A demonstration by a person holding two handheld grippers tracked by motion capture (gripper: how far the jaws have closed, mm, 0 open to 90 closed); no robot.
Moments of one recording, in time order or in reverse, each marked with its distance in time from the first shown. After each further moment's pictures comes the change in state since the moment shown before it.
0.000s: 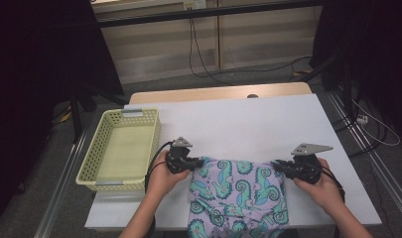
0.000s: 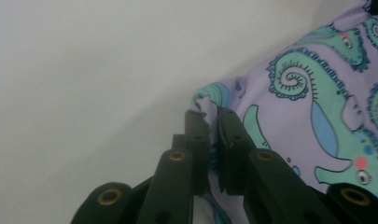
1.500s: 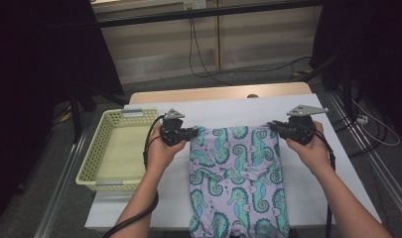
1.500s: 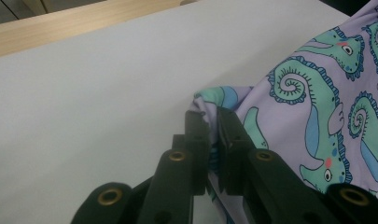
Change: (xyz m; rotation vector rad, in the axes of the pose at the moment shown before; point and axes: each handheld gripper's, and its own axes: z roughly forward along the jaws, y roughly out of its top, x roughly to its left) left arm 0.036 0.056 -0.007 -0.147 0.108 -0.014; right arm -0.032 0.086 0.016 -0.132 -0.134 -0.024
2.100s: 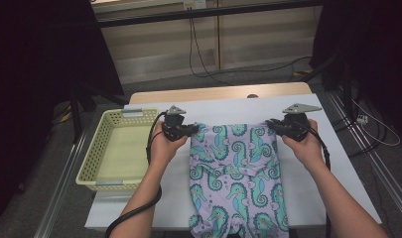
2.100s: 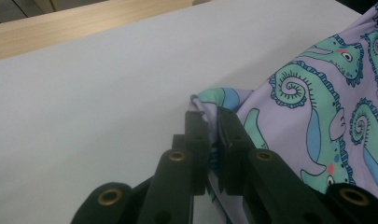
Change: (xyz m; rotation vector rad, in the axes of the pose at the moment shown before) left arm 0.012 0.009 0.018 0.005 0.024 -0.021; right arm -0.011 -0.003 0.026 0.018 -0.033 0.025
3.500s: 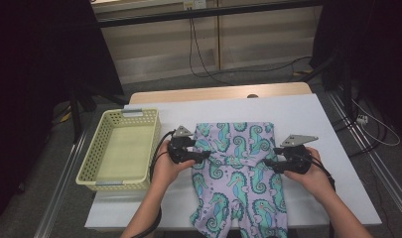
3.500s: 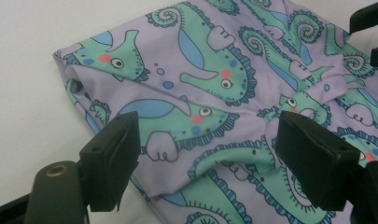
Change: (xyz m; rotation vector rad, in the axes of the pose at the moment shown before) left arm -0.033 -0.053 -0.003 0.035 -0.099 0.072; right arm 0.038 -0.067 -0.027 0.139 0.140 -0.098
